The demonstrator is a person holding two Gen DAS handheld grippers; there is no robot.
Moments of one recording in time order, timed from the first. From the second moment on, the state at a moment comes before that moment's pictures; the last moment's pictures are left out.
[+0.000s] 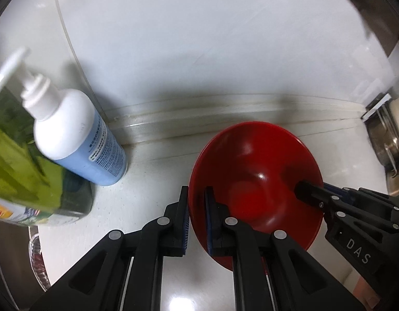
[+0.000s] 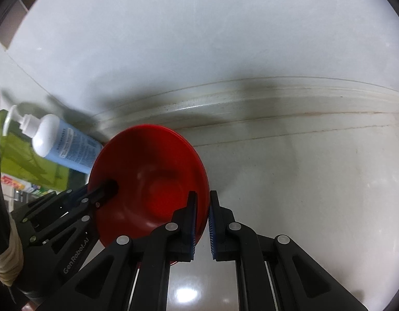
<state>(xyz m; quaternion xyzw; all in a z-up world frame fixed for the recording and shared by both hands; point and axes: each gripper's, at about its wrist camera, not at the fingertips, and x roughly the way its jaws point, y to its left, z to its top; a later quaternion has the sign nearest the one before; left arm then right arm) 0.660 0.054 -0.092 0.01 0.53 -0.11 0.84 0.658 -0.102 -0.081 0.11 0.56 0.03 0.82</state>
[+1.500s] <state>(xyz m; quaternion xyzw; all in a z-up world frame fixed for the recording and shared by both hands) 0.437 -0.104 -0.008 0.07 0.45 -0.28 0.84 0.380 -0.219 -0.004 0.18 0.48 -0.11 0.85</state>
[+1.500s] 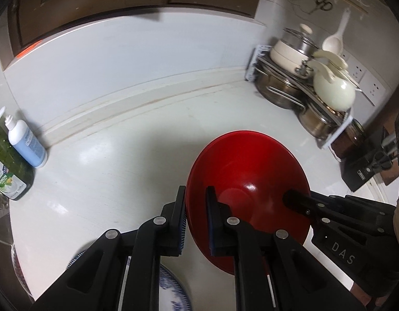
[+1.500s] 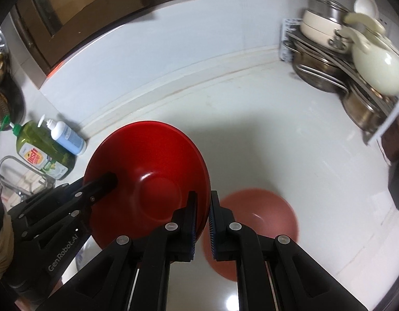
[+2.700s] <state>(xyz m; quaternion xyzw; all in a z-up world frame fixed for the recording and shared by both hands) 0.395 -0.186 -0.076 0.14 0.50 -0.30 0.80 0.311 -0.292 -0.066 0.22 0.50 -0.16 0.82</state>
